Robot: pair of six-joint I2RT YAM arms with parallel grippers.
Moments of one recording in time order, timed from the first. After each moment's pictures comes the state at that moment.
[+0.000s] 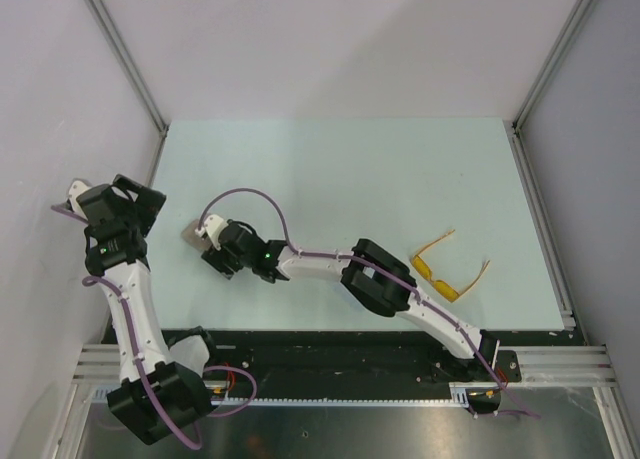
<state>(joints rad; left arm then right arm) 0.48 0.93 0.95 -0.55 0.03 -0.68 1.17 2.54 2.02 0.02 0.14 0.00</state>
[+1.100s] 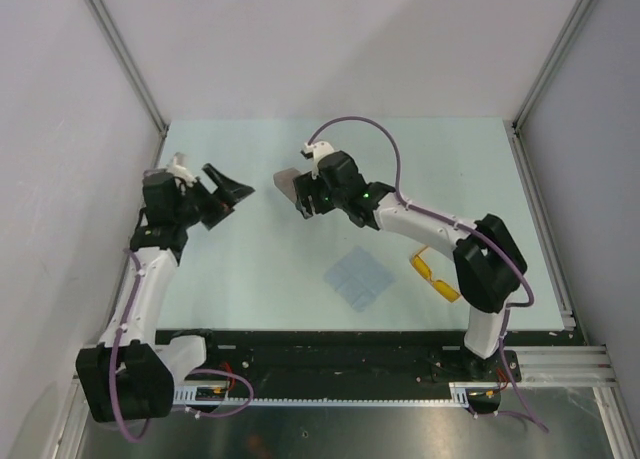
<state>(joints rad) 0.14 1.05 0.83 -0.31 0.51 -0.72 0.80 1.86 1.45 -0.15 0.04 0.22</state>
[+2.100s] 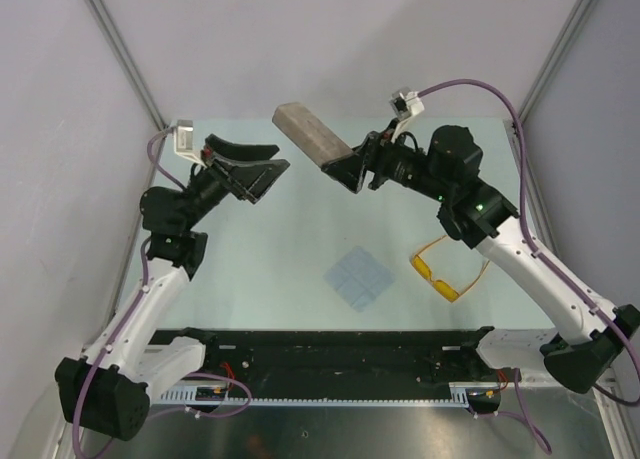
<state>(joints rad) -0.25 0.97 0.81 0.64 0.64 -0.91 0.69 1.25 1.40 -0.15 -0.32 0.45</state>
